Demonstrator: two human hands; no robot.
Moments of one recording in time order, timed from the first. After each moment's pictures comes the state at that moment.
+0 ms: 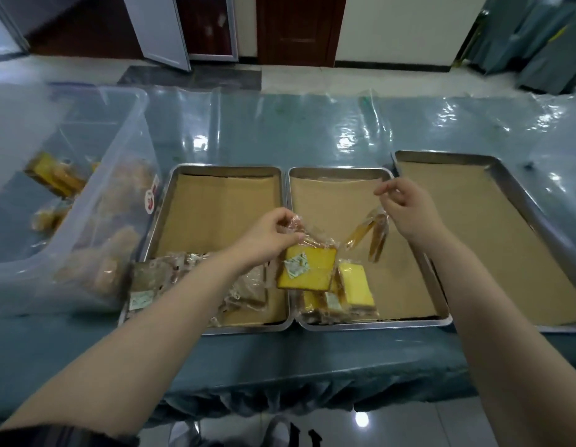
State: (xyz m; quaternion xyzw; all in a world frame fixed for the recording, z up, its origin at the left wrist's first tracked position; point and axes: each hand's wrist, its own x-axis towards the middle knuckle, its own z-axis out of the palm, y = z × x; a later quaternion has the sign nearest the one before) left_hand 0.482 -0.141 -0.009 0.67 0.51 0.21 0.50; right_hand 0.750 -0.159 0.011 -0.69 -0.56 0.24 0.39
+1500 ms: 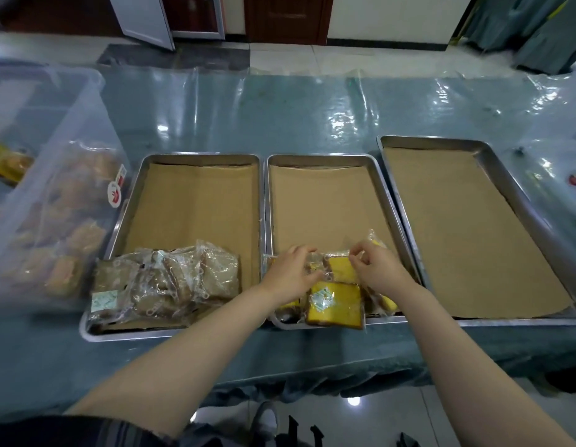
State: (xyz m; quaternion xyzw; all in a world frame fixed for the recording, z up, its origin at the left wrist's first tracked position) left_hand 0.573 -0.165 -0.113 0.77 0.49 0.12 0.38; right_hand 0.779 -0.199 -0.093 -0.74 -0.59 0.28 0.15
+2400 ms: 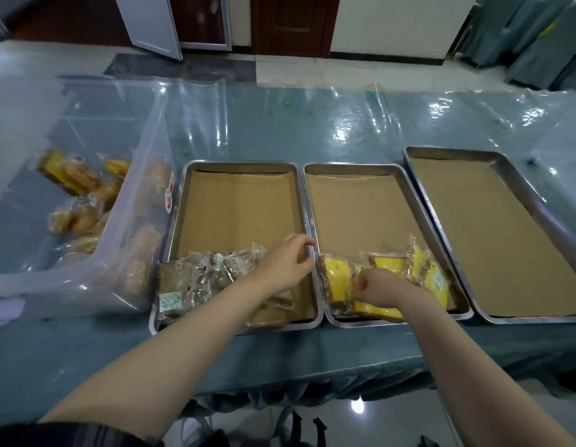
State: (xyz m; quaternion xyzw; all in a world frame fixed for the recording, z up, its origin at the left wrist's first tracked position) left_hand 0.445 -0.148 -0.058 0.79 0.46 0.14 0.39; right_hand 0.671 -0.198 -0.084 -0.73 -0.60 0.30 -0.11
